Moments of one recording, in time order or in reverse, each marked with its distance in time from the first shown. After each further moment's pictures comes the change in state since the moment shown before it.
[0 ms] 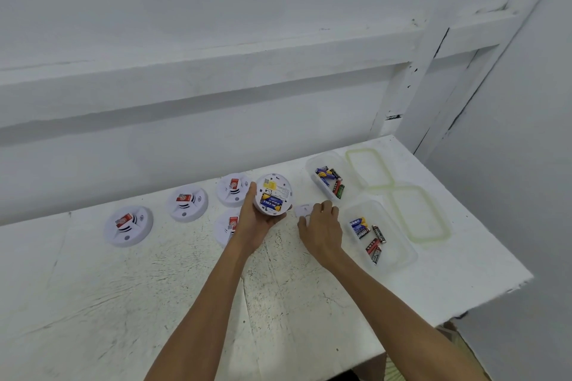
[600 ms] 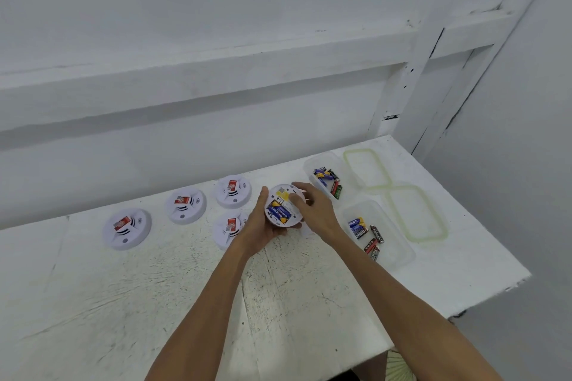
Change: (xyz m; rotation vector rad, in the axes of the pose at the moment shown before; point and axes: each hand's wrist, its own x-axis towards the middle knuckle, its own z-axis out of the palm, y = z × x) left_hand -0.002 -0.007 0.009 0.155 -0.121 -0.127; right_hand 0.028 -0.006 -0.028 0.938 -0.119 -0.031
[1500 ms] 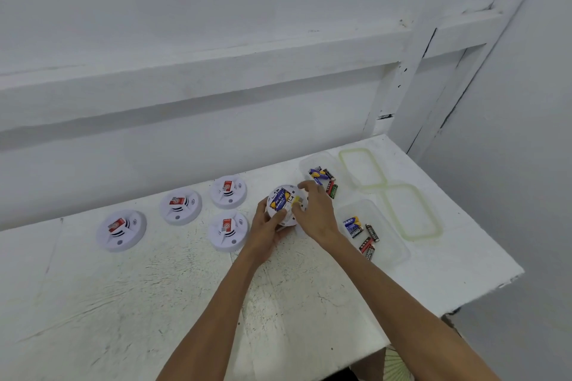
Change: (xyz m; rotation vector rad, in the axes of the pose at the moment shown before) left_hand 0.008 -0.037 0.009 -0.047 0.079 0.249; right_hand -0.013 -0.011 -0.010 -0.436 0.068 -0.124
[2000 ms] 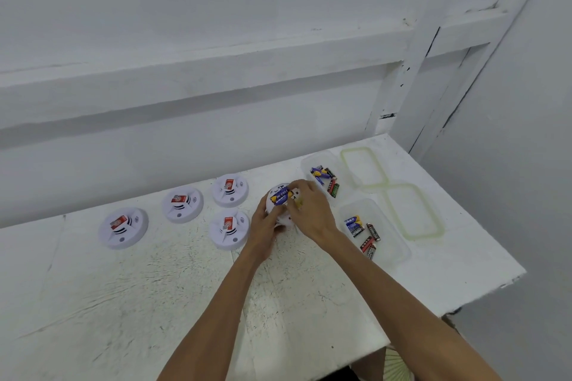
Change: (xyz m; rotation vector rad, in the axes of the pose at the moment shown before) left_hand -0.004 0.006 0.003 0.110 0.046 0.060; right_hand -0.001 -0.009 0.004 -0.008 0.018 -0.132
